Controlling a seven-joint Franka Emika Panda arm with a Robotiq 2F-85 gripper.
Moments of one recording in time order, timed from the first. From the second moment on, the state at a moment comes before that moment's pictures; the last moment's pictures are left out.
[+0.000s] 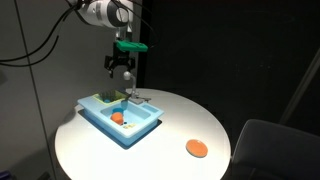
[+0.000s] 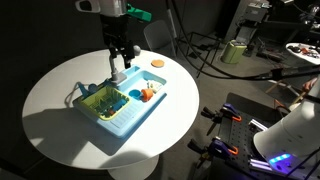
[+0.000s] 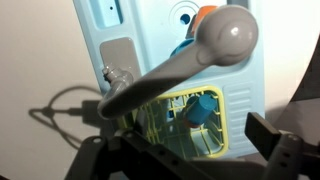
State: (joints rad) arm 0.08 0.39 0.11 -1.66 -0.04 2.02 -1.08
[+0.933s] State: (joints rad) arm 0.13 0.47 0.16 -1.59 -0.05 2.03 -1.08
